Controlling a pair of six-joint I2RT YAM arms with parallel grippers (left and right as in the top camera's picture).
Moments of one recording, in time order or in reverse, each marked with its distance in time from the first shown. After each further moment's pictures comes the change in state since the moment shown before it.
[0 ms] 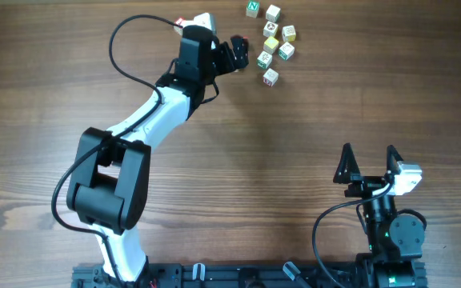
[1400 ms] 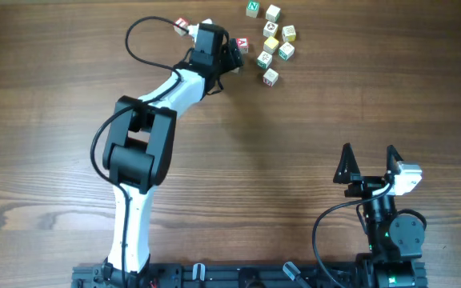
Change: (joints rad) left arm 0.010 0.350 0.305 -0.182 -0.139 -0.024; right arm 0.000 0.000 0.000 0.000 0.000 0.000
